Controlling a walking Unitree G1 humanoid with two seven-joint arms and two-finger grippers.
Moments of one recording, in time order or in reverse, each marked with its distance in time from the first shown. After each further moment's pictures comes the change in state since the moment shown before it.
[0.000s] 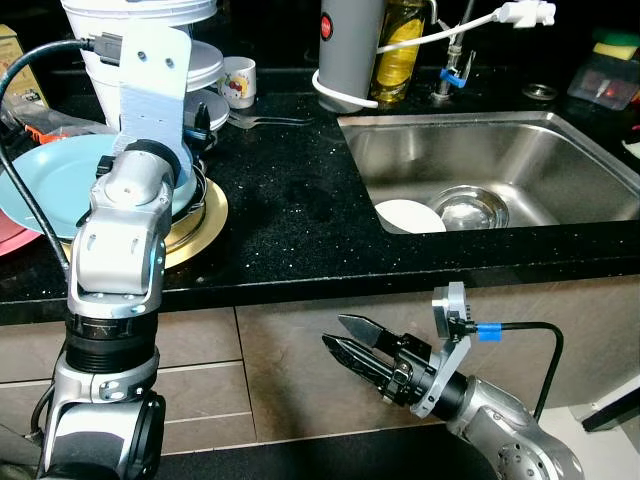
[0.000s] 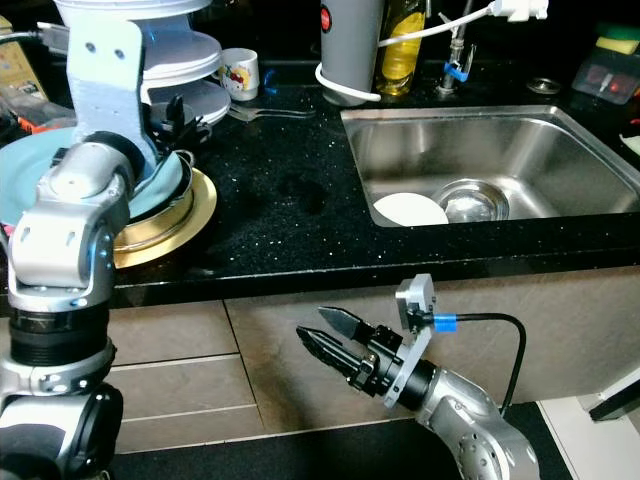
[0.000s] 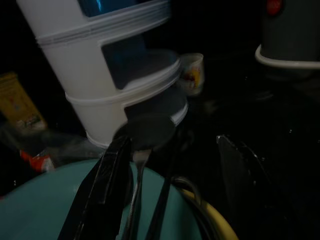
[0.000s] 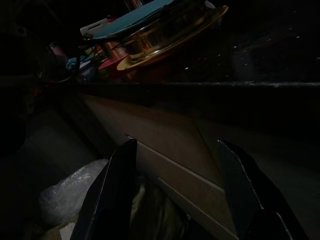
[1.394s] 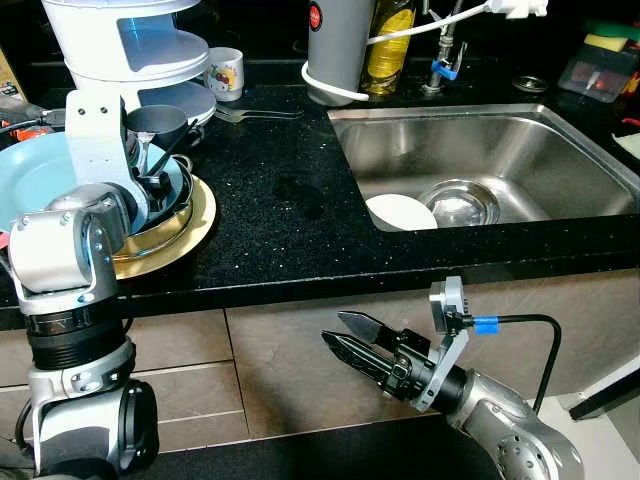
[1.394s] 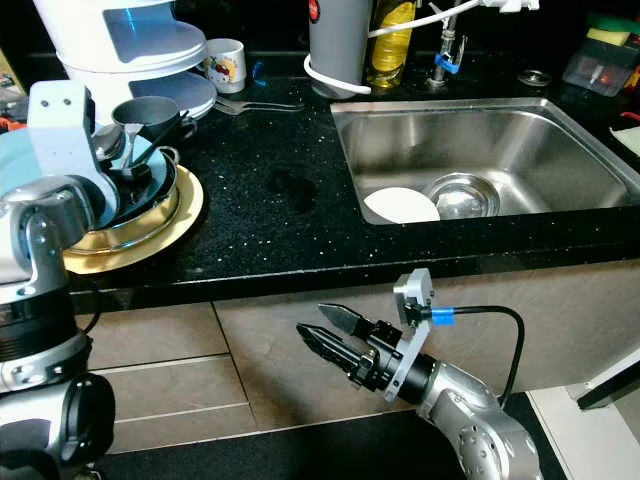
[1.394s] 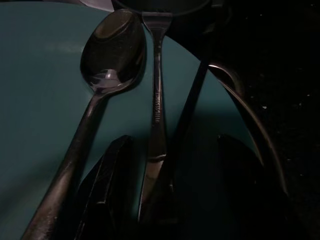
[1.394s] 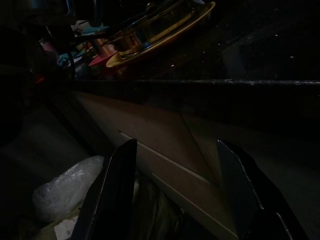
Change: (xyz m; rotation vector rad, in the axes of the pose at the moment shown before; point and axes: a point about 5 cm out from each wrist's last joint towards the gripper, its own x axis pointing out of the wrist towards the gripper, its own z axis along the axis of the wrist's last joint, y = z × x) left arm -0.003 0.038 -0.053 -0.229 0.453 0.003; right arm 0.000 -0.003 0.000 -0.003 0.022 -0.003
